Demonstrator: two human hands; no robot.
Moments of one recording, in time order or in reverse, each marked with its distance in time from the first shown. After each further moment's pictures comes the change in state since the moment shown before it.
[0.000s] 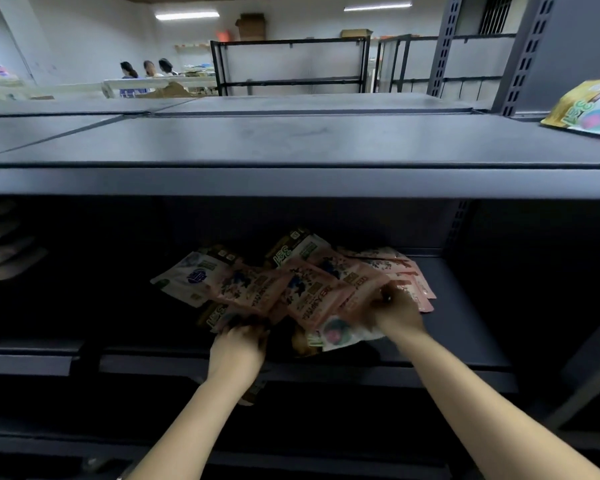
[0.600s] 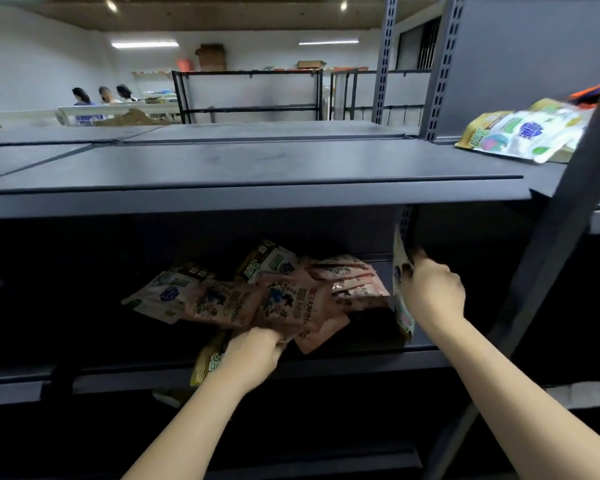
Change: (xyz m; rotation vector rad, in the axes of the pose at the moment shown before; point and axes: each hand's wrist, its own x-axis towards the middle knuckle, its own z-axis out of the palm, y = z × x) left_hand -0.001 0.073 -0.045 -0.043 -0.498 0.117; right_hand -0.055 0.012 -0.109 -0.435 0.470 -0.156
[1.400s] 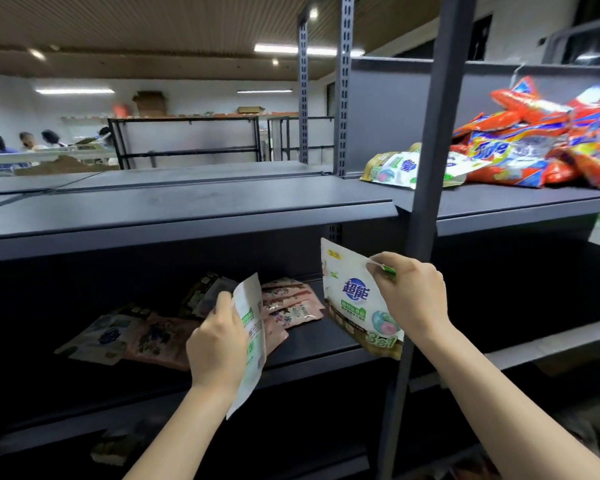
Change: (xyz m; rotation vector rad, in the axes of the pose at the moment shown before) left_hand -0.041 0.088 -0.018 -0.082 0.996 0.045; right_hand -0.061 0.050 -0.096 0.245 0.399 -0.149
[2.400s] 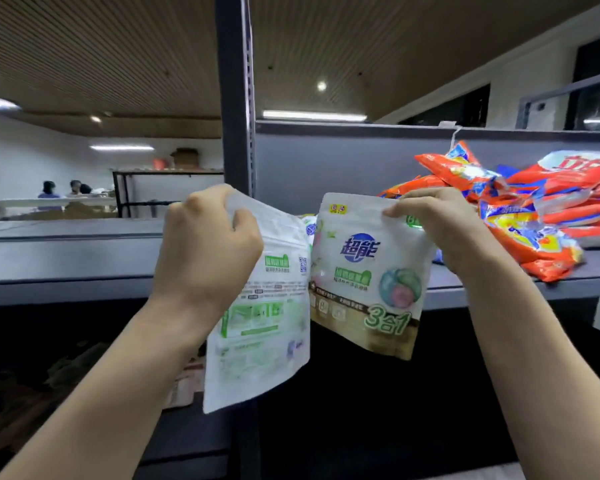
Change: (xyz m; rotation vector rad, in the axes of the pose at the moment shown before) left_hand 0.090 0.395 -0.003 -0.258 0.286 0.113; right_hand 0.228 0.240 -0.173 0.723 -0.208 0.122
